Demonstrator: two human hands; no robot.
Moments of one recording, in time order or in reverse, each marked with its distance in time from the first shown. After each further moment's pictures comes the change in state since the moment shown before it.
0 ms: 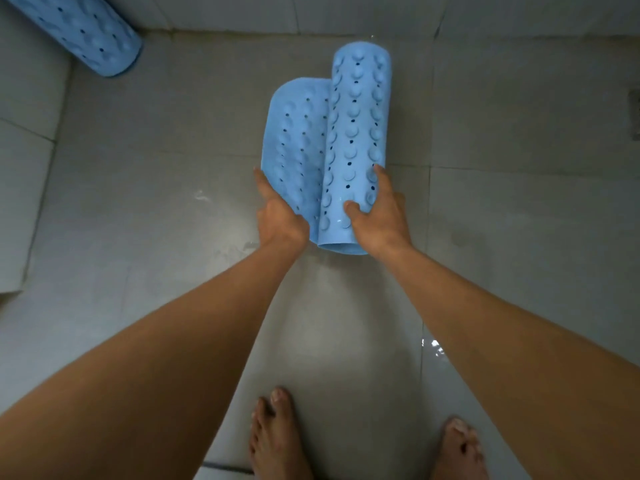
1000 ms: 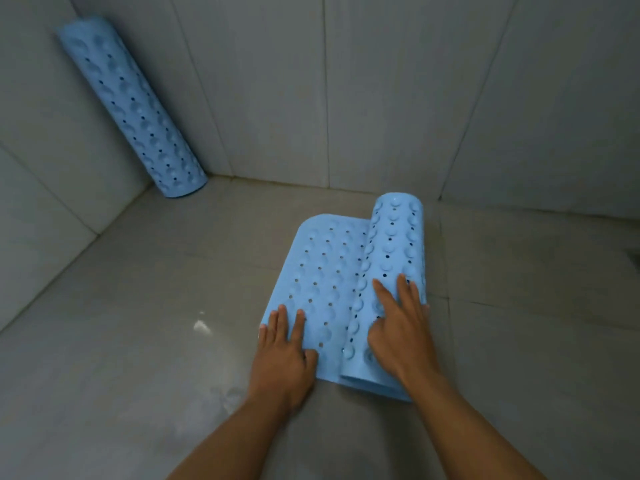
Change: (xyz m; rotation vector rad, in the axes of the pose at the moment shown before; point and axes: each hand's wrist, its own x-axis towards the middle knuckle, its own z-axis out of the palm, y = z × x) left_hand 0.047 -0.113 0.050 0.676 0.016 0.529; right_hand 0.043 0.042 0.013 -0.582 0.084 -0.455
